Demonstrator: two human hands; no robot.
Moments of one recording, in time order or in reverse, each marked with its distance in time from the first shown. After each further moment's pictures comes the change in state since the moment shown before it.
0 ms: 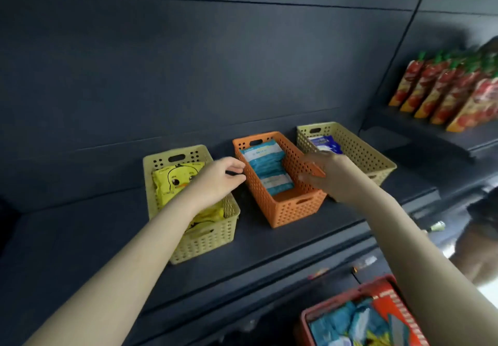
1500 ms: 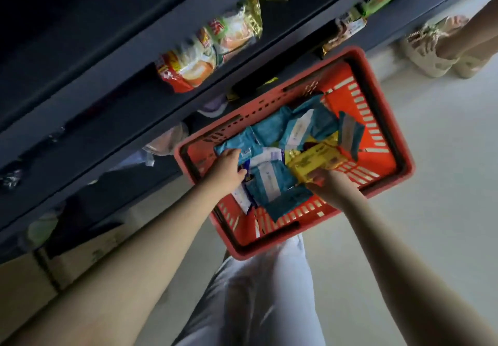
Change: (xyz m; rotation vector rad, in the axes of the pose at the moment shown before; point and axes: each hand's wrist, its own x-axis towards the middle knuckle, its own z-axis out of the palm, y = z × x) left_hand -0.061 -0.170 0.633 0.356 -0.690 -0.500; right_hand -0.313 0.474 0.381 0.281 -0.817 0.647
